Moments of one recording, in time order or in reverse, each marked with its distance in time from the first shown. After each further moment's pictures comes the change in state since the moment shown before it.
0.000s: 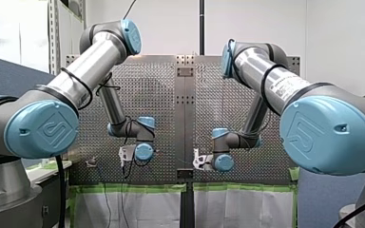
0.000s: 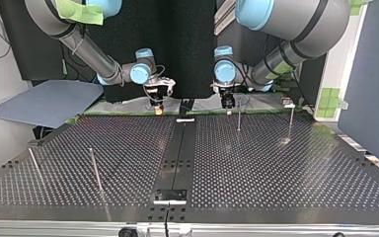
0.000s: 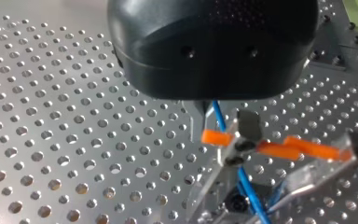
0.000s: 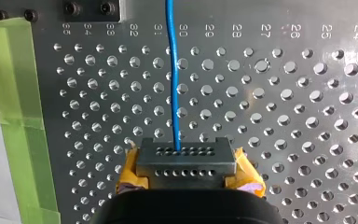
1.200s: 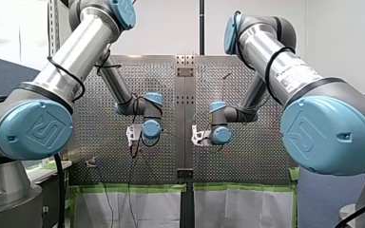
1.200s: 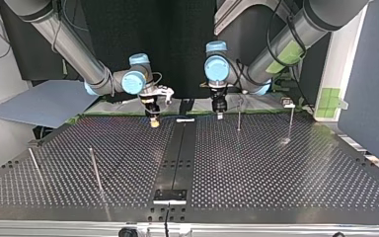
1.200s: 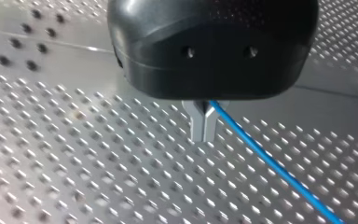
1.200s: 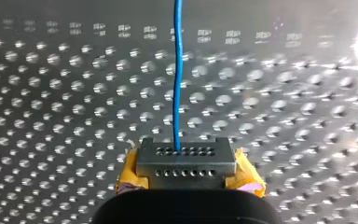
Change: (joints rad) left arm -0.092 0.213 0.001 -0.191 -0.035 0.001; right arm 0.013 -0.196 -0.011 0.184 0.028 -0.037
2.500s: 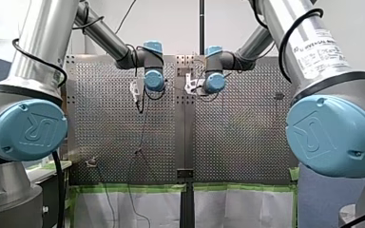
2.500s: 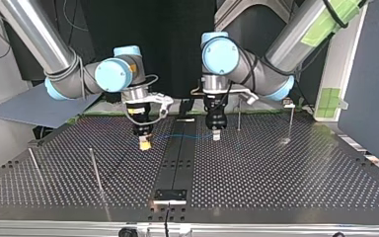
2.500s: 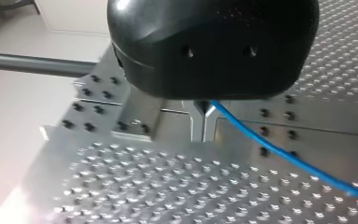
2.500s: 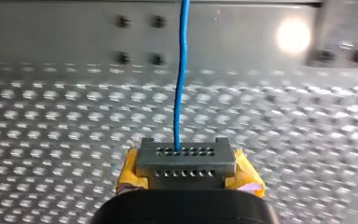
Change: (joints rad) left arm -0.059 0.353 0.082 -0.208 -0.010 -0.030; right arm 0.067 -0.379 -0.003 0.190 0.086 0.012
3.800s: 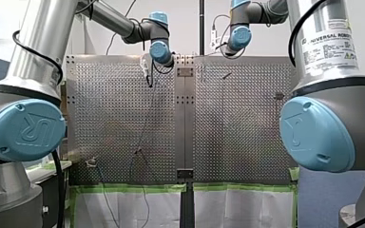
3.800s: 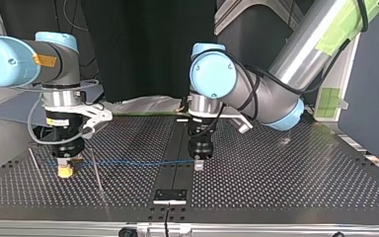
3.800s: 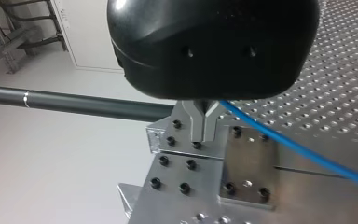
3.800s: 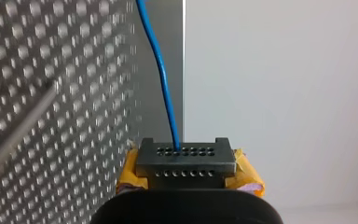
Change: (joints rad) left arm -0.024 -0.010 0.321 -0.275 0.093 -0.006; right arm -0.179 -0.259 -0.073 0.217 -0.010 0.003
